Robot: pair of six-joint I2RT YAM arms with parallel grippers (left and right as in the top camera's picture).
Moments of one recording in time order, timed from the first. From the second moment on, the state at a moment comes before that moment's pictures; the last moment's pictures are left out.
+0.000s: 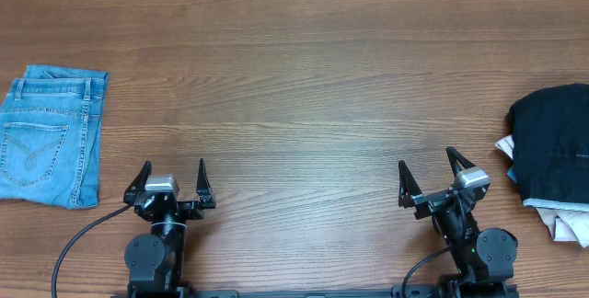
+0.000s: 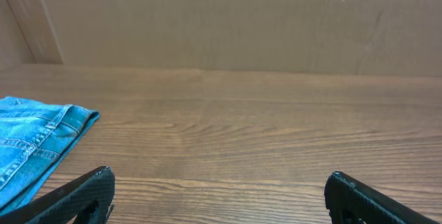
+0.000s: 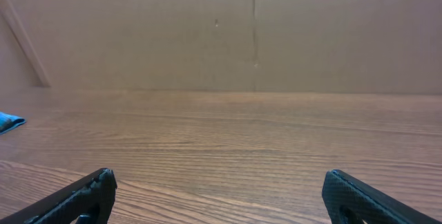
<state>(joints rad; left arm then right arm) 0.00 0.01 0.01 -0.08 -0.02 -0.05 0.05 0.01 0.02 -0.01 -0.24 0.10</state>
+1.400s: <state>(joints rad) 0.30 1.71 1.38 -0.80 -0.41 -0.08 0.05 1.12 0.85 -0.56 -0.36 0.10</state>
